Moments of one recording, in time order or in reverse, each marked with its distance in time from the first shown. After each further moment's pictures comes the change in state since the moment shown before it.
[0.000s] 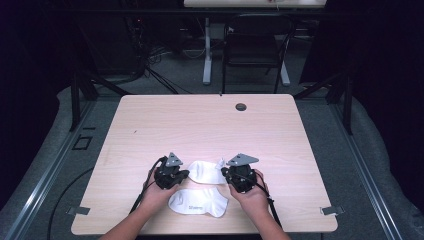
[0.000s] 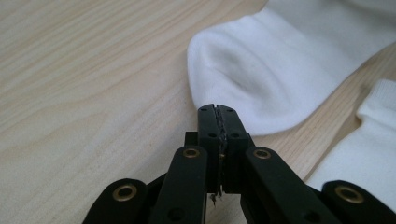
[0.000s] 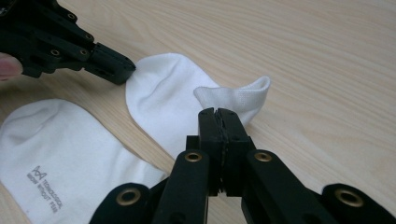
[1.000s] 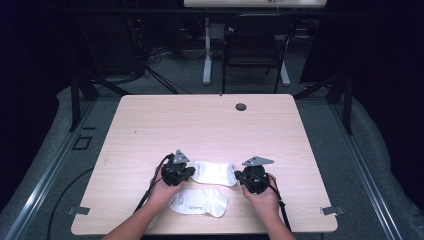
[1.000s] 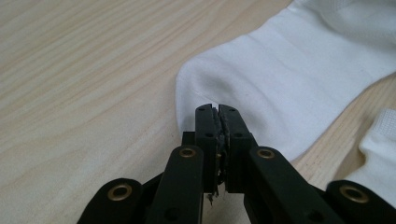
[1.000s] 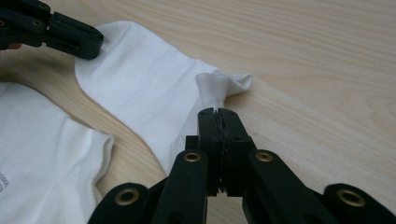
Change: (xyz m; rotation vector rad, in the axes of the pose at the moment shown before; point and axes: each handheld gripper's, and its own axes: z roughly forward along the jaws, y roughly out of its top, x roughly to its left) left arm -0.006 0.014 0.014 -0.019 -0.004 0.001; right arm -0.035 -0.031 0.000 0.045 -0.021 0.135
